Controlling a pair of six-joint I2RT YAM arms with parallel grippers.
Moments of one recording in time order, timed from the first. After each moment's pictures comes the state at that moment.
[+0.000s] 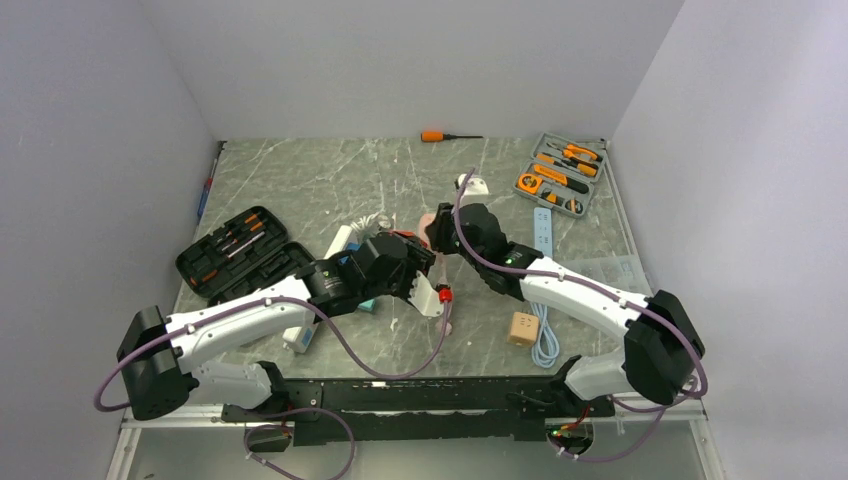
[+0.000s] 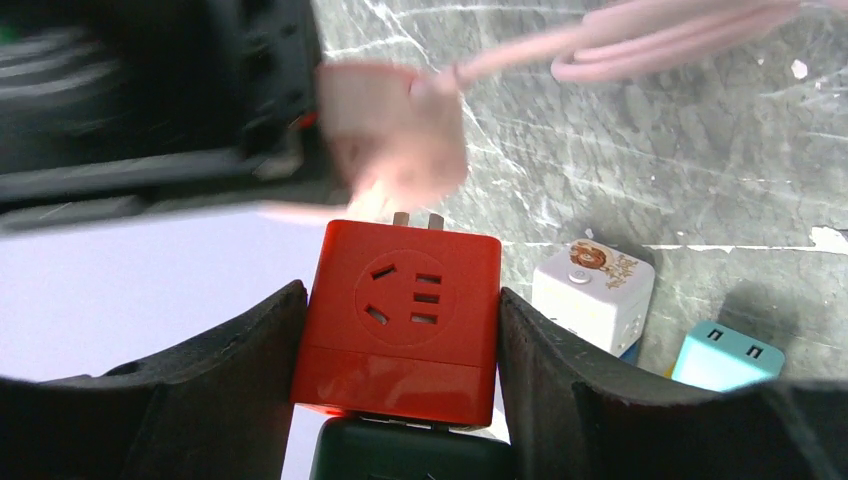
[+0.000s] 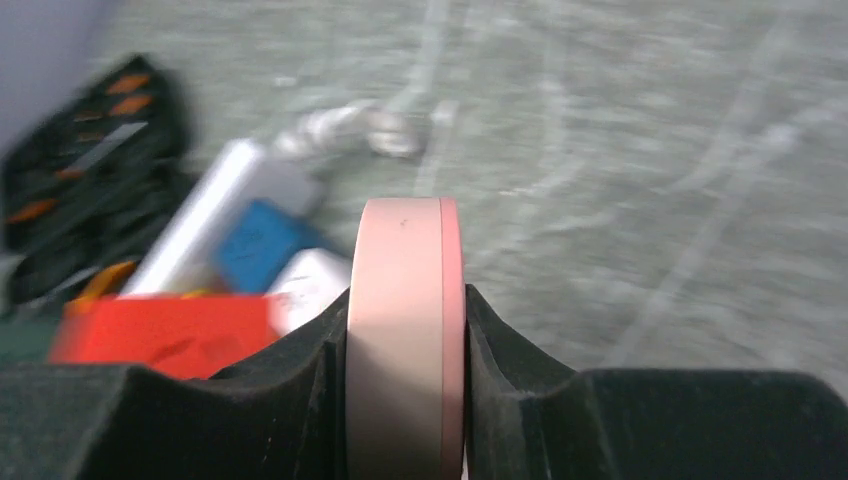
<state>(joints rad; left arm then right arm) -1.02 1.25 0.97 -0.32 -0.13 1.17 0.78 1.35 0.90 0.06 0.24 0.53</state>
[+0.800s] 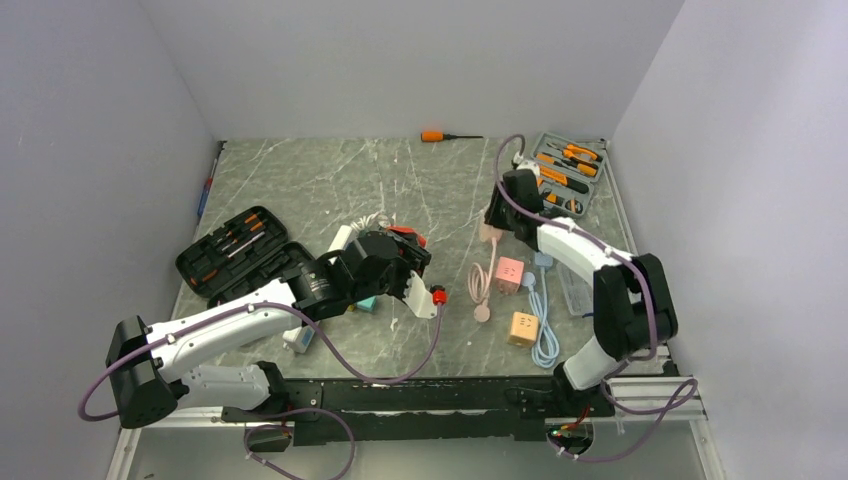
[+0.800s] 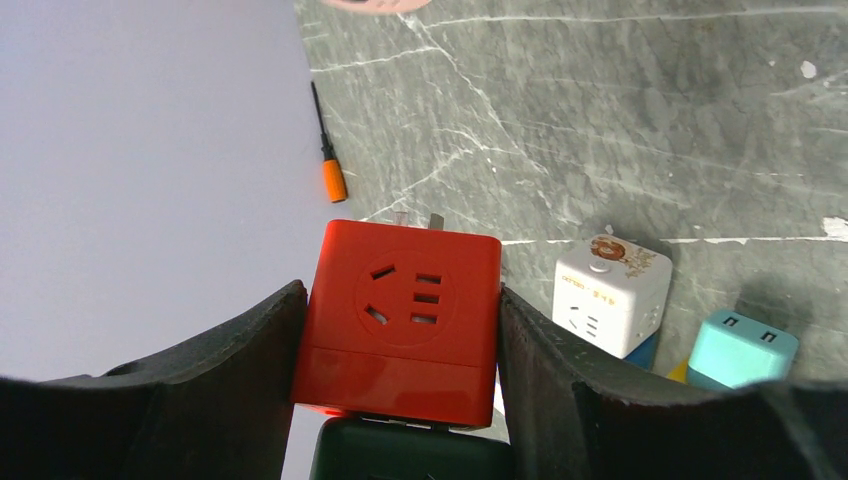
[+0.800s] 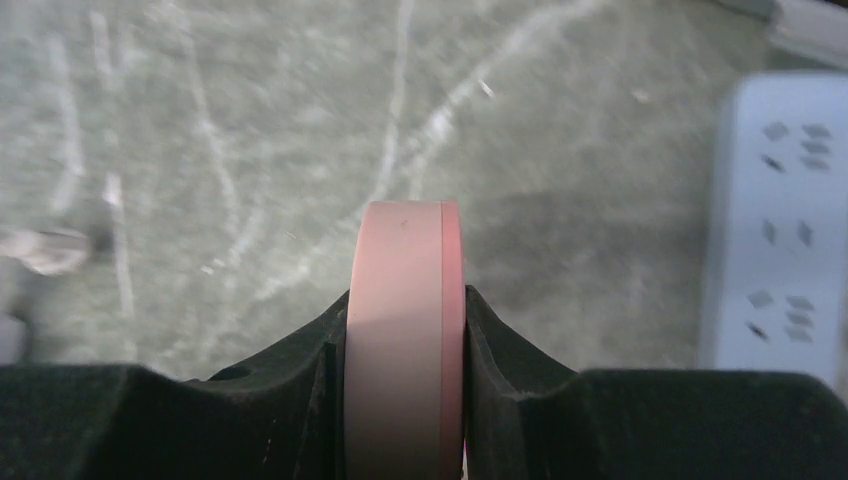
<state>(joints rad) -1.02 1.17 0.99 -0.35 -0.13 1.21 0.34 1.55 0.97 -0.12 0.18 0.45</state>
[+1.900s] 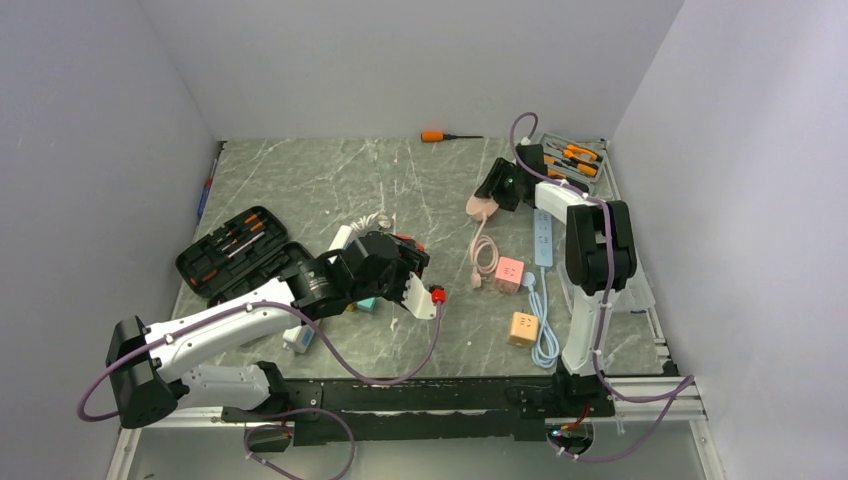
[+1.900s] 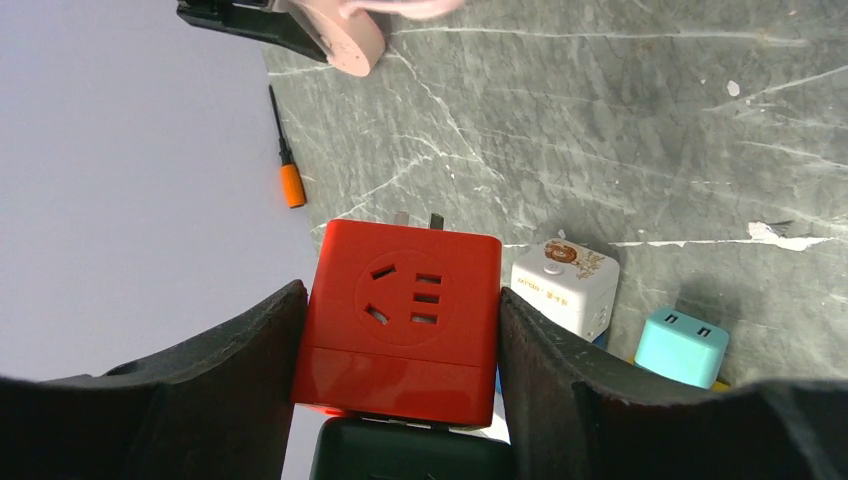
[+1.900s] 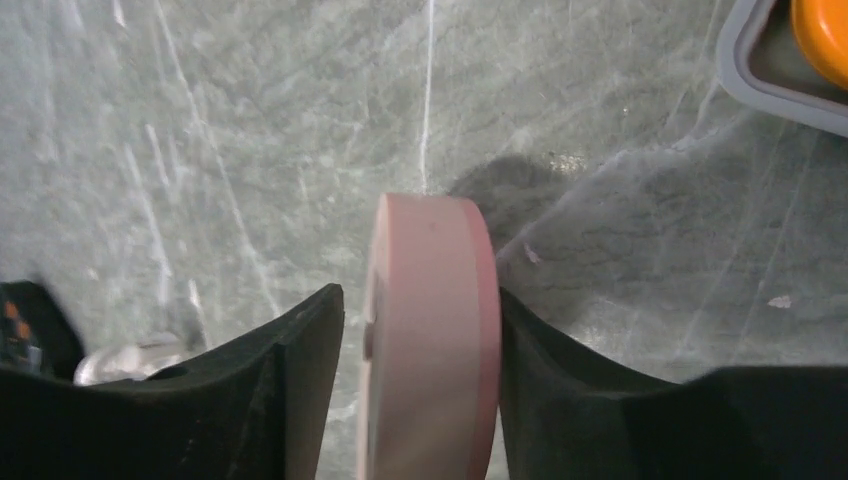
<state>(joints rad) -1.02 1.17 1.00 -0.43 -0.09 1.13 0.14 2.05 1.41 -0.14 -0.25 0.61</state>
